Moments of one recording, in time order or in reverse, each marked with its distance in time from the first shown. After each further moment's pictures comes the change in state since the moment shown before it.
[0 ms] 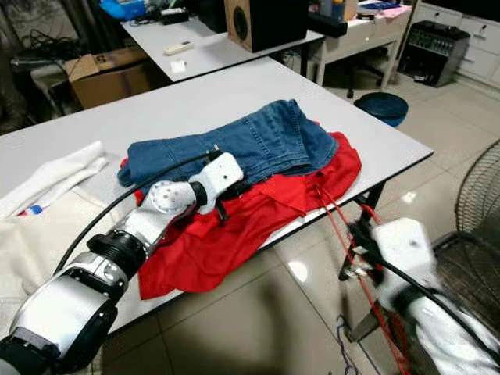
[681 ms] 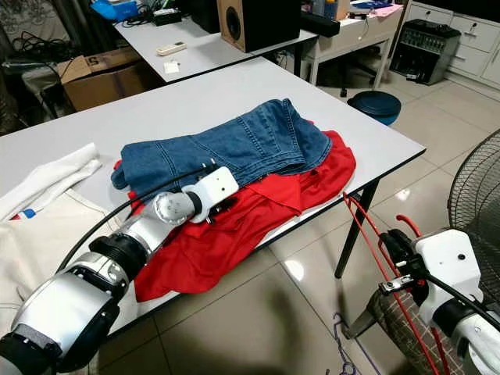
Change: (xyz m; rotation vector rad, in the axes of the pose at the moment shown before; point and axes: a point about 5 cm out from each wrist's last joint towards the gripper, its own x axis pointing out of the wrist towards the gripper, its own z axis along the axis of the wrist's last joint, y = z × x) left arm 0.000 0.000 -0.026 0.083 0.191 0.125; right arm -0.019 -0.023 -0.003 -0.014 0.016 0.002
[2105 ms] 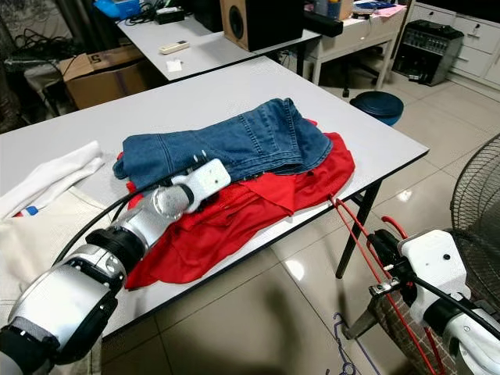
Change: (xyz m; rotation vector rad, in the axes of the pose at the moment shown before) left arm -0.003 0.021 -0.002 0.087 0.073 0.215; right arm 0.004 0.008 0.002 -0.038 -0.010 0.063
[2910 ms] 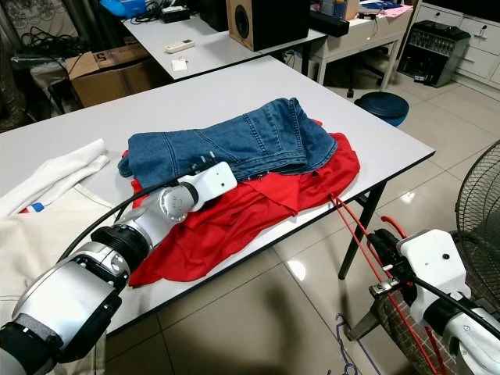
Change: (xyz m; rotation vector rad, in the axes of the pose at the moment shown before) left arm 0.002 -0.010 0.004 0.130 0.006 -0.050; right arm 0.000 0.000 0.000 -0.010 -0.001 0.002
